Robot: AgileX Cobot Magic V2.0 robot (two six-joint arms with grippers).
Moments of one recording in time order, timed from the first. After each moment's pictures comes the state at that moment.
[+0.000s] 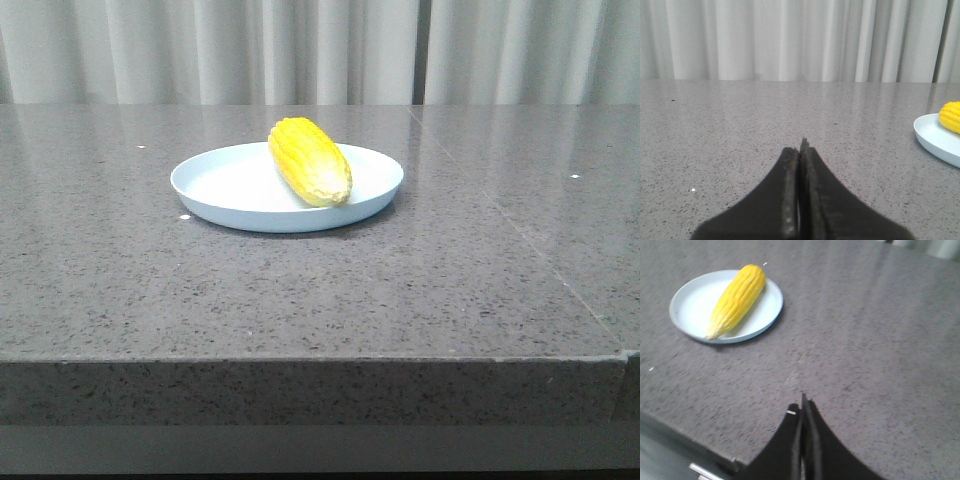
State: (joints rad) left arm -0.03 -0.01 0.01 -0.04 0.04 0.03; right arm 0.29 0.36 -0.64 0.04 0.70 -0.05
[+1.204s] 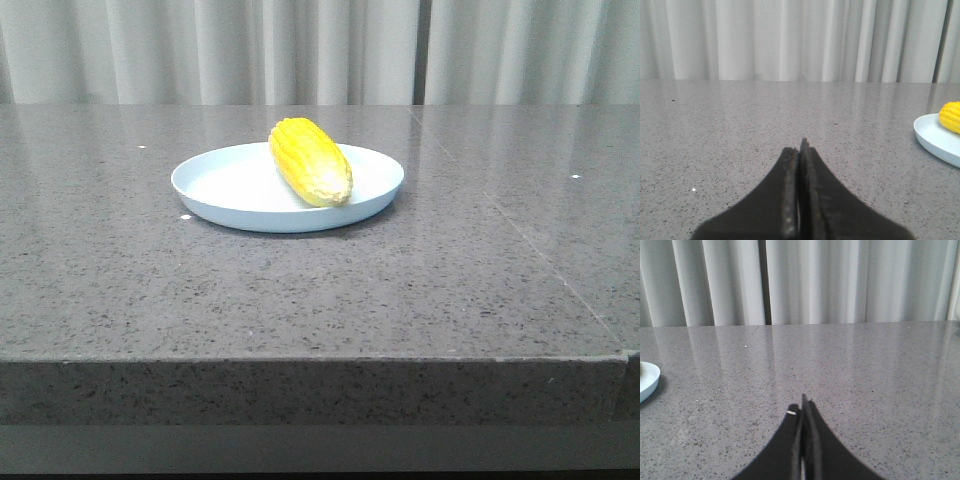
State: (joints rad) left arm -0.03 -0.01 0.01 -0.04 0.04 0.03; right arm -0.02 -0.01 0.03 0.08 -0.01 0.01
